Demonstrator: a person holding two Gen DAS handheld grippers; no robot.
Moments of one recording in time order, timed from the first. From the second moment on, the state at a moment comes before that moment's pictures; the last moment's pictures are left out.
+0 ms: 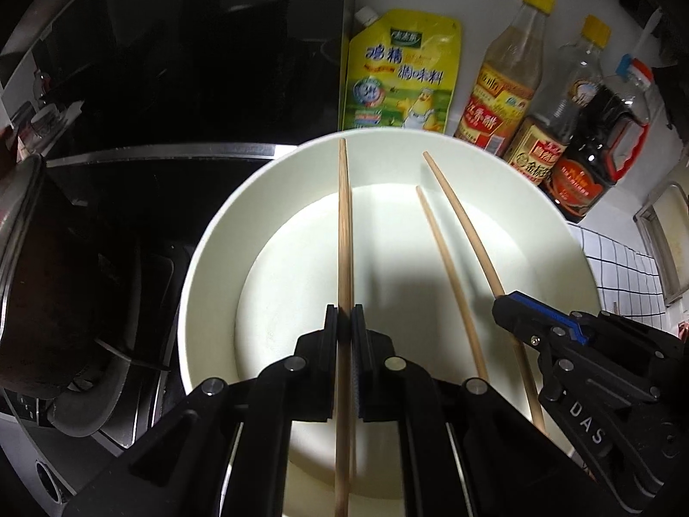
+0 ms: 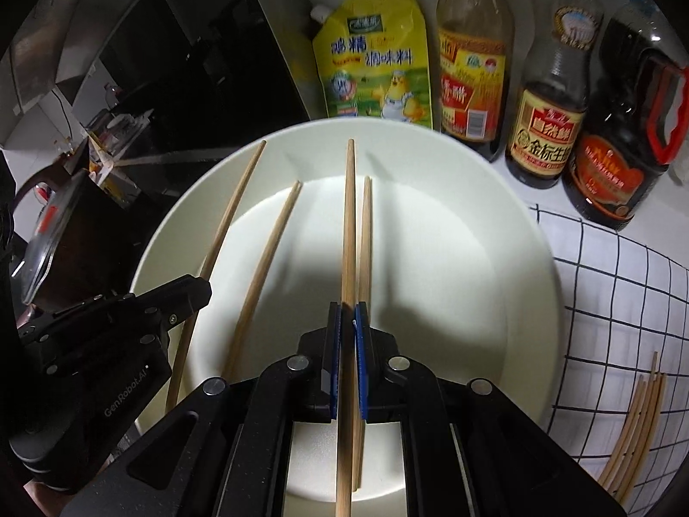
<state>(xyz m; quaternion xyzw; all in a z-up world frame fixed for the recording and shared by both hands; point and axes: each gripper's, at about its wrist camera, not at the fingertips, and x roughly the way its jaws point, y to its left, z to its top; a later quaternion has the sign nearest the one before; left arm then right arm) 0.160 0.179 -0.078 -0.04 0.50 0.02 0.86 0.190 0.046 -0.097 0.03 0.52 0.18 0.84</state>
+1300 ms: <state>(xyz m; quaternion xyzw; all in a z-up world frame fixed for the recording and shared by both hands) 0.108 0.174 -0.052 -0.05 0.48 0.03 0.88 0.126 0.000 -0.063 0.04 0.49 0.15 0.86</state>
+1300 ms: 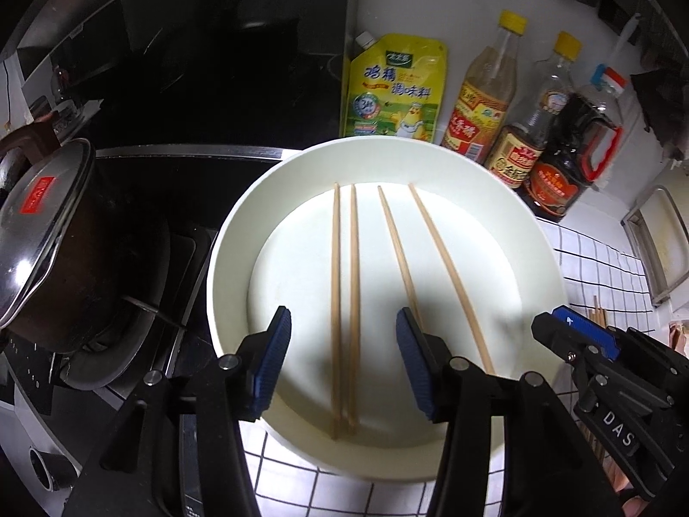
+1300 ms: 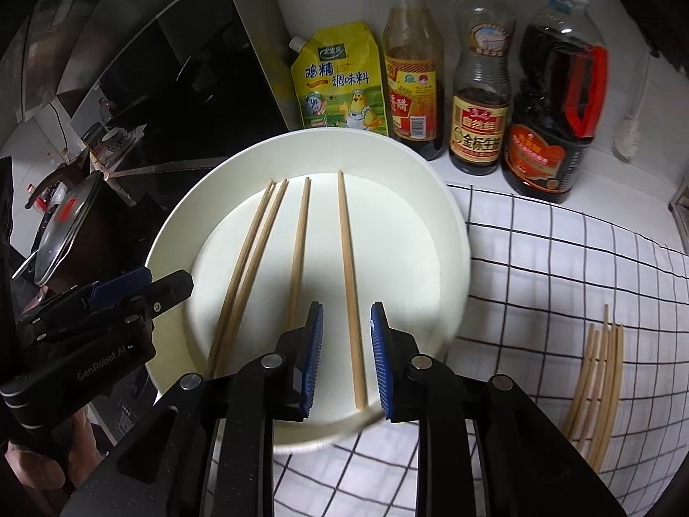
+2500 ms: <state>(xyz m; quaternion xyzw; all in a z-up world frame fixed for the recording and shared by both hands) 0.035 0.043 -0.030 -0.02 0.48 -0.04 0.88 0.012 -0.151 -0.045 0.08 0.46 0.08 0.88</state>
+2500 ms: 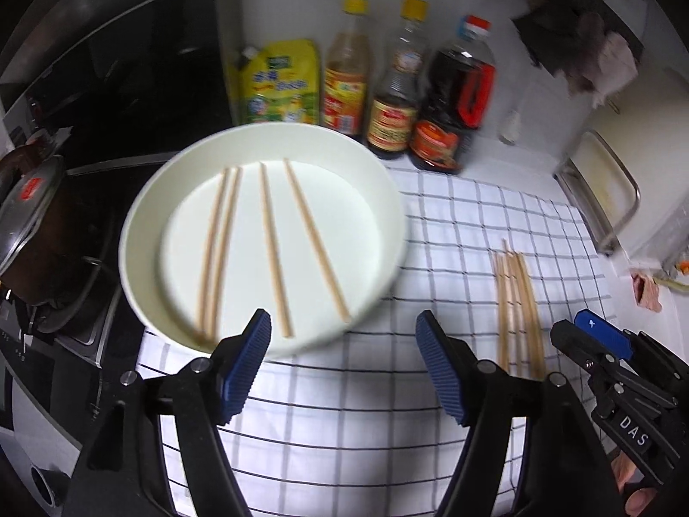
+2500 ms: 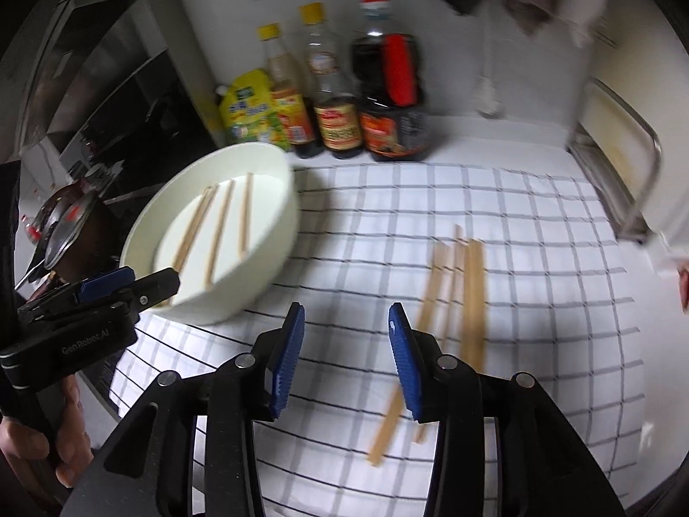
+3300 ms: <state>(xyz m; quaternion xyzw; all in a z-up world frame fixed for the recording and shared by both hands) 0.034 -0.060 -0.102 0.02 0.52 -0.11 0.85 -0.007 -0.255 -0.139 0.10 0.51 -0.01 0.85</state>
